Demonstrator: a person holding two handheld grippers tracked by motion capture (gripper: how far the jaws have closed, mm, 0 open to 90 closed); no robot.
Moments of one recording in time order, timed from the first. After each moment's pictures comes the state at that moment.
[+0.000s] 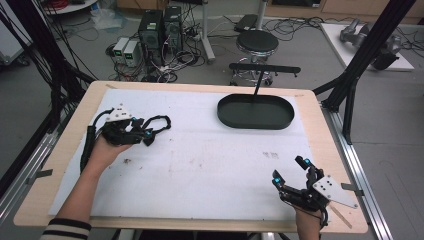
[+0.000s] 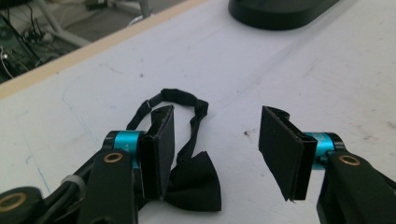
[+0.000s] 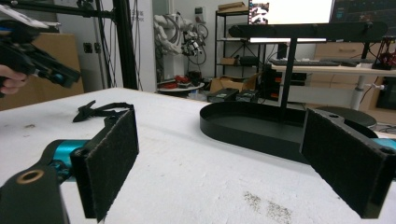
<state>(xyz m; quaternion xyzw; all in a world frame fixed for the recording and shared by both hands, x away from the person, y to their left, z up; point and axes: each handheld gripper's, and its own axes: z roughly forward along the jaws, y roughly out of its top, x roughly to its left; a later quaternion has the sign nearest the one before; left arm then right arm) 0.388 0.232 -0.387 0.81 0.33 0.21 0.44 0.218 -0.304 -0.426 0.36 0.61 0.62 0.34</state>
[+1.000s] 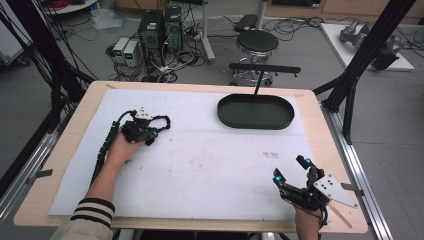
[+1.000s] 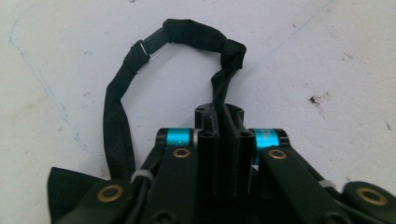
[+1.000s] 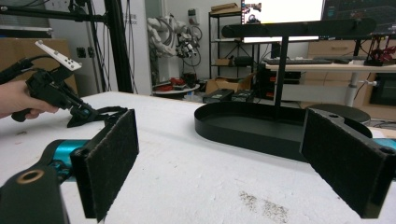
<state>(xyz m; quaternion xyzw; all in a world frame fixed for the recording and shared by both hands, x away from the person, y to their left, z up) 0.431 0.209 -0.435 0.85 0.35 0.19 0.33 0.220 -0.304 -0.428 0.37 0.60 0.62 0.34</state>
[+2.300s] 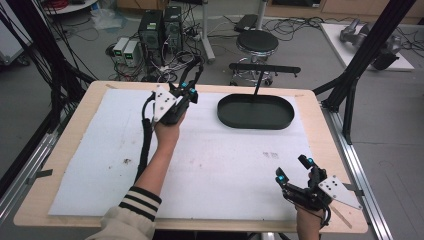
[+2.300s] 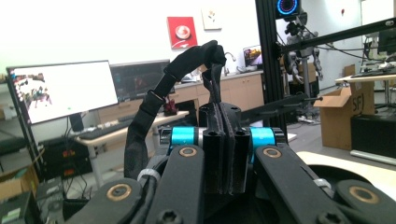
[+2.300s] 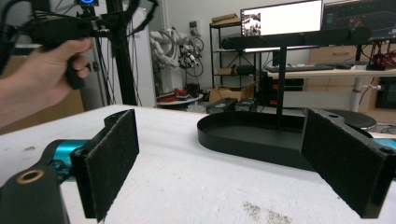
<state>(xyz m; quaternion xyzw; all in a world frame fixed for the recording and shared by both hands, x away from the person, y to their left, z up) 0.400 0.081 -0.335 0.59 0.23 0.42 0.65 0.218 -0.309 -0.424 0.37 0.58 0.64 0.34</state>
